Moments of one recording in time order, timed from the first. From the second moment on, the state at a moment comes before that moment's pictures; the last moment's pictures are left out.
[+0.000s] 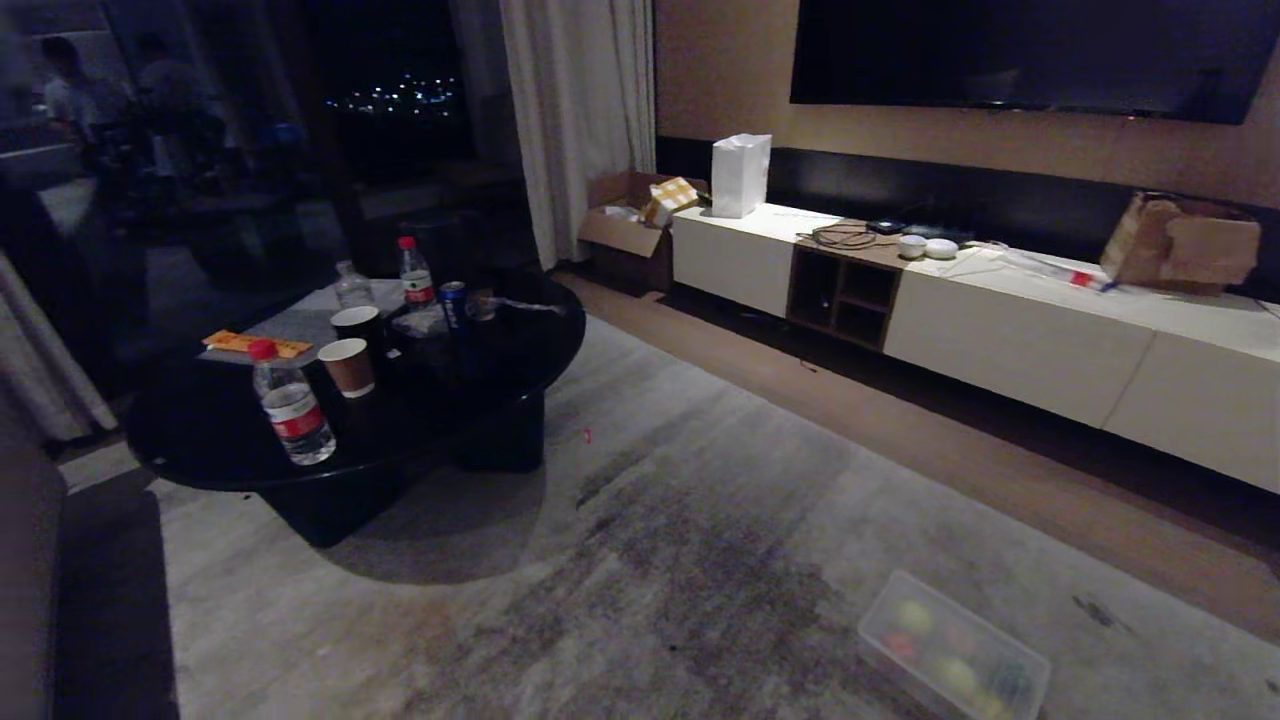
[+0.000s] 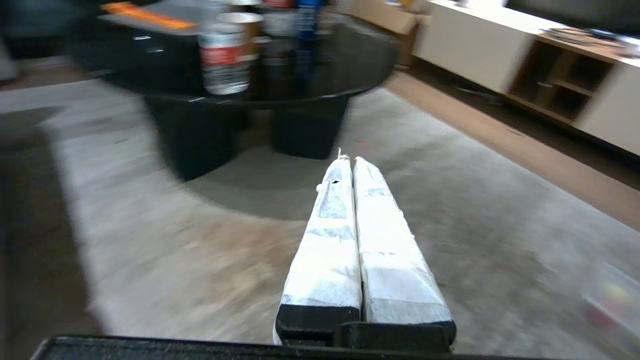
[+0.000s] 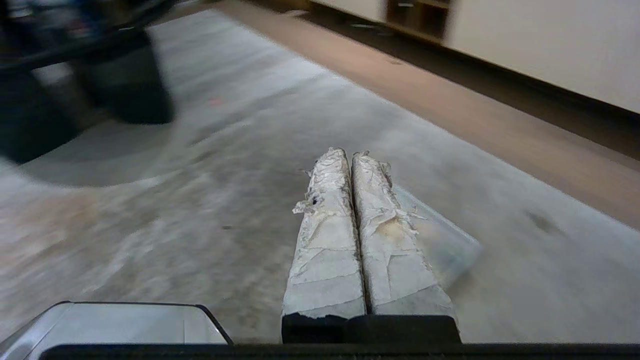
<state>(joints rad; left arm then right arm) -0.01 0.00 0.00 0.00 0.06 -0.10 0.01 0.00 -0.06 0.17 0.02 0.00</state>
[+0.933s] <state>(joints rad) -0.01 0.00 0.00 0.00 0.06 -0.10 0.01 0.00 -0.06 0.17 0.02 0.00</state>
